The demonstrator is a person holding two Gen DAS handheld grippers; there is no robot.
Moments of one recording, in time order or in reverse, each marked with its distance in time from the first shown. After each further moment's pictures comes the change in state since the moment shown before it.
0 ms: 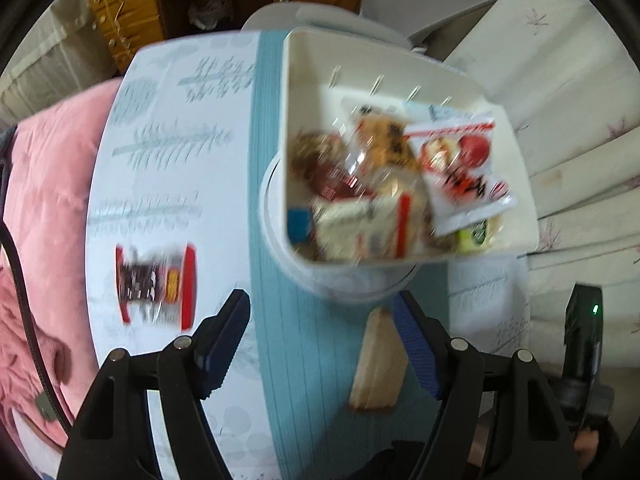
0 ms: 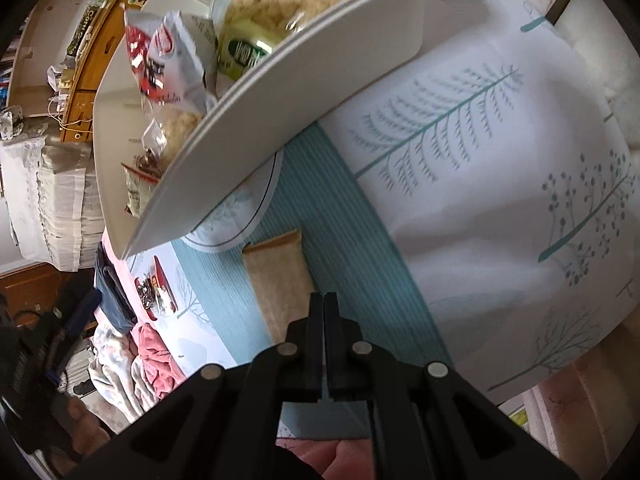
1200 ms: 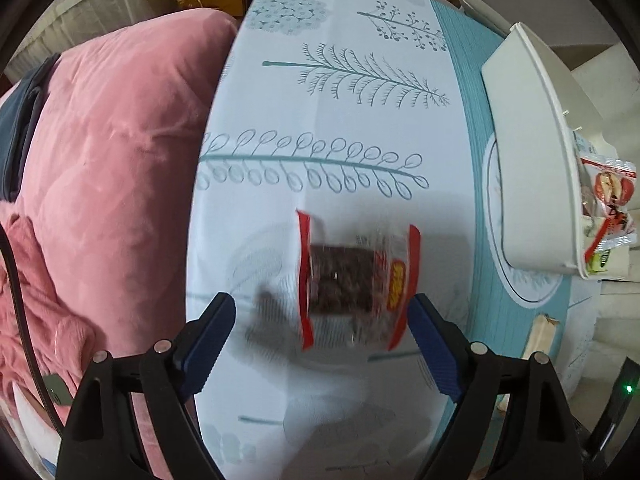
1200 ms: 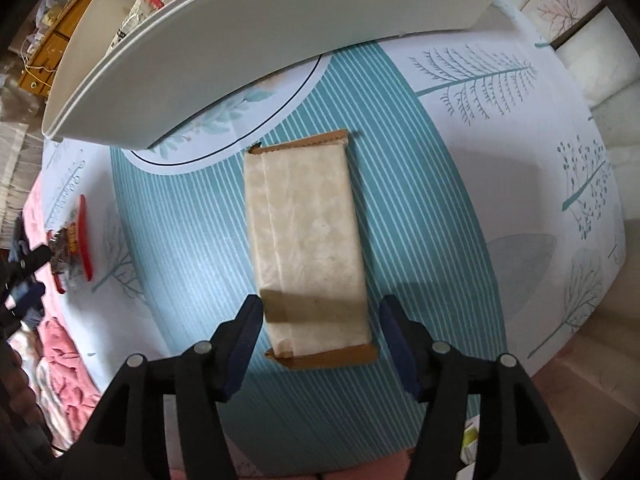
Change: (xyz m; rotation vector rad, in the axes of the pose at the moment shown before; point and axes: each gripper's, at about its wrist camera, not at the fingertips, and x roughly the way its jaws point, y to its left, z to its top) left arm 0.057 0.182 -0.005 -0.144 0.069 0.101; right arm 0.072 0.062 -0.067 -0.122 -0.153 -0.354
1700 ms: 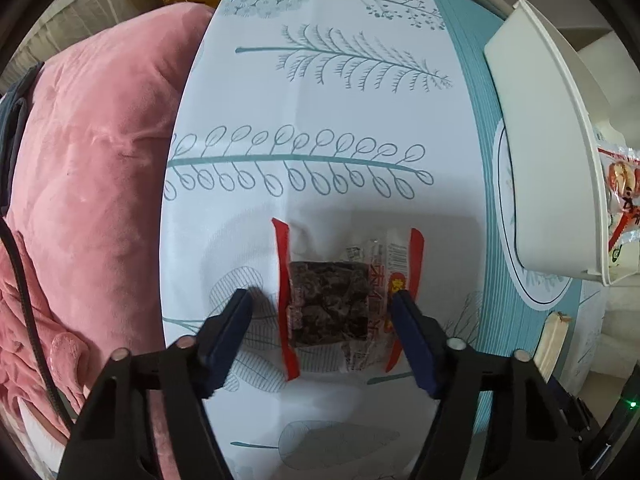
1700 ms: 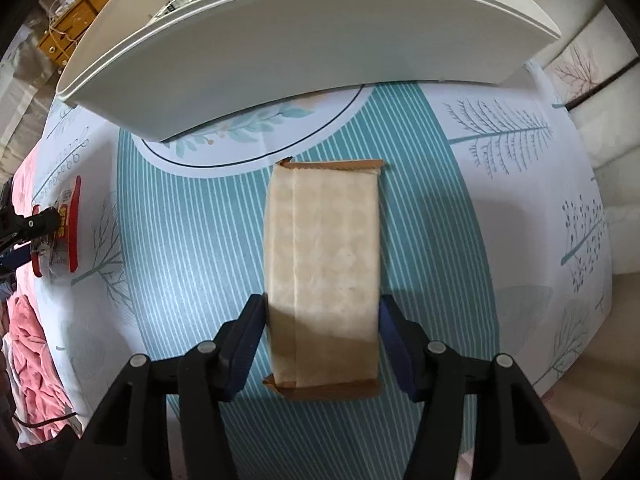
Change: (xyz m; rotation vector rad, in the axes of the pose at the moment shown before) left arm 0.023 -0.008 0.009 0.044 0.022 0.005; right arm 0.010 0.048 -0.016 -0.146 -0.107 -0.077
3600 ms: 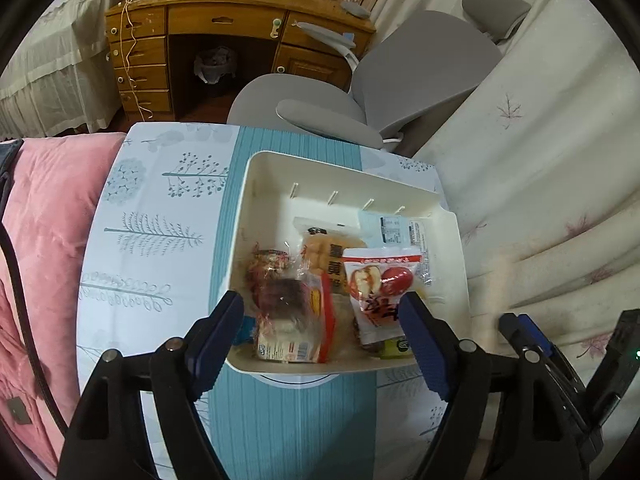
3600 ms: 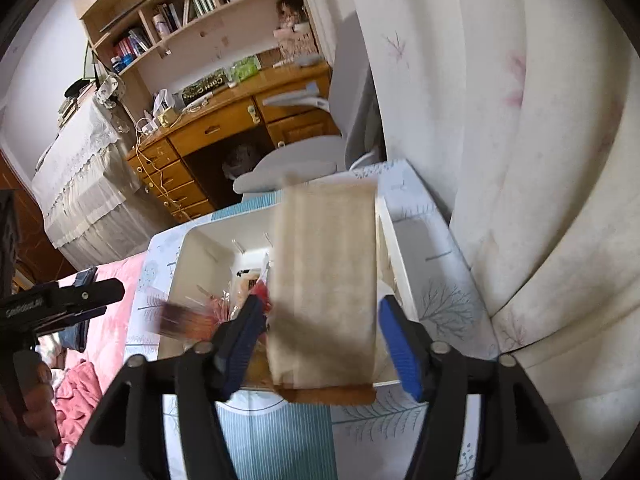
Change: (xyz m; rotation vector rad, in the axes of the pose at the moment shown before) left arm -0.171 -0.214 0.016 0.011 -0.329 -0.183; right arm -0.175 -0.157 0.137 -0.078 -0.522 0.309
